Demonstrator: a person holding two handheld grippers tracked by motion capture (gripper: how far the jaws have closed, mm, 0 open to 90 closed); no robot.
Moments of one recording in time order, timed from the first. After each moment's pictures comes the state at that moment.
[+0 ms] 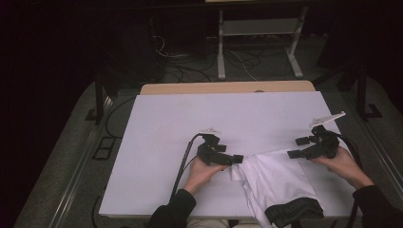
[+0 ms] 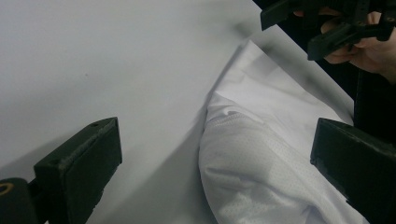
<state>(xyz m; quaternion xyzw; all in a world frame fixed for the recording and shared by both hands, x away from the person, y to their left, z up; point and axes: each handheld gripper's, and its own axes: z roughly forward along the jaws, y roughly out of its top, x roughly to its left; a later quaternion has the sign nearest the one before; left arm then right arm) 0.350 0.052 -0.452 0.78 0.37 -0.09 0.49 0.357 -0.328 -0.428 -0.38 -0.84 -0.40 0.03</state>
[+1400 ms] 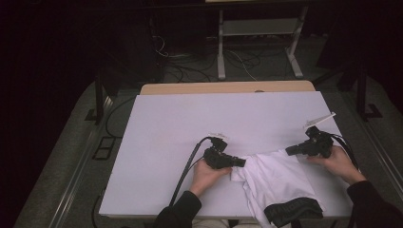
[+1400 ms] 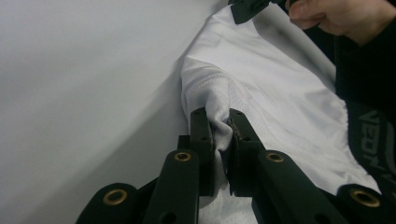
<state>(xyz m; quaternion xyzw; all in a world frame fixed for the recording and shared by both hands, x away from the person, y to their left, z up) 0.346 0.034 -0.461 0.82 0.33 -0.13 0.46 0.371 -0.325 -0.448 -0.38 -0.85 -0.36 0.05</state>
